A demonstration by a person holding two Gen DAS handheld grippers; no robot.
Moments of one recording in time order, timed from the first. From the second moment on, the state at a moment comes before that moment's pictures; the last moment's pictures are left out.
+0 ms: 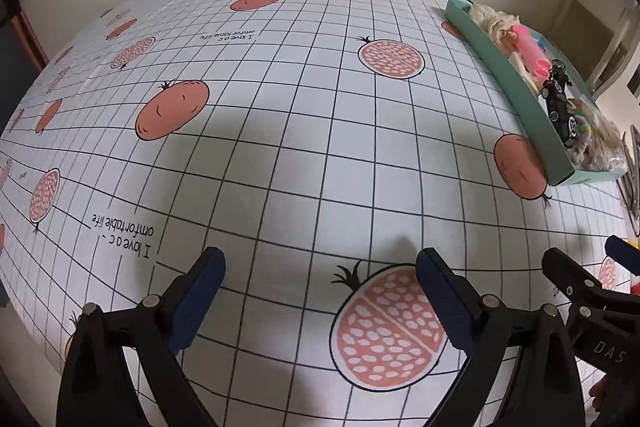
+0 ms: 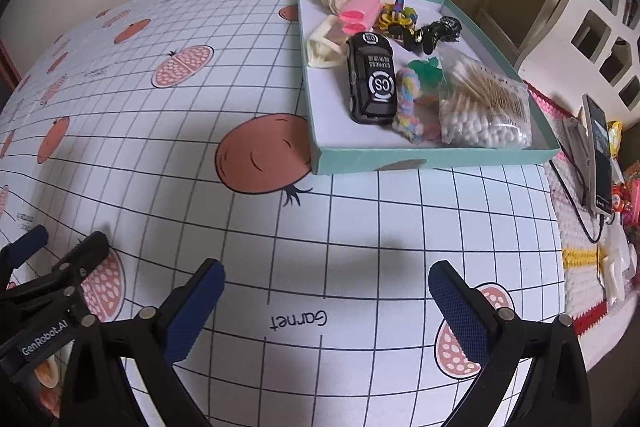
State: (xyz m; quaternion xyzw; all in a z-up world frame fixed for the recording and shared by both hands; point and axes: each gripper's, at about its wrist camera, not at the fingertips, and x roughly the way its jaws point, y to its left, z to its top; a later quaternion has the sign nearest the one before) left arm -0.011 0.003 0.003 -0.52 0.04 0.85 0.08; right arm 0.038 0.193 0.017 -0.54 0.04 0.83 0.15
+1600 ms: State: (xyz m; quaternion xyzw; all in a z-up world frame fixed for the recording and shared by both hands) left arm -0.007 -0.007 0.002 -0.51 0.04 0.86 0.06; right arm 0.043 0.212 0.005 -0.54 0.08 0.83 0.14
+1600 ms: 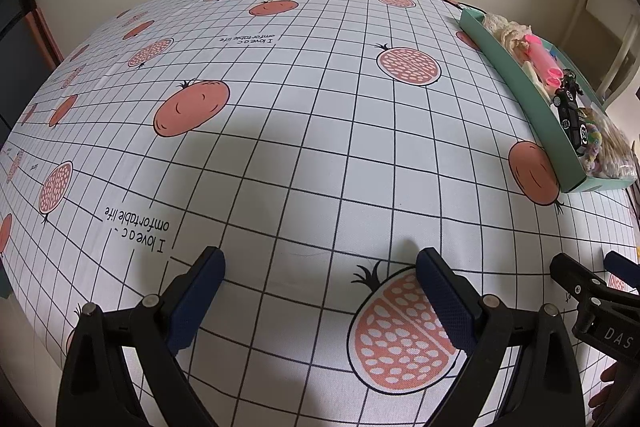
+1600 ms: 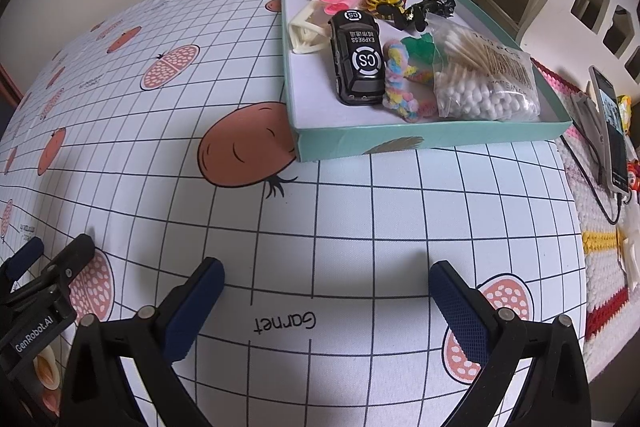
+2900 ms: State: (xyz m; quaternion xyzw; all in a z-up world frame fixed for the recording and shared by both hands) left arm -0.007 -0.008 0.001 -0.50 0.04 0.86 0.06; right arm 0.046 0.218 0.004 -0.54 0.08 0.83 0.13
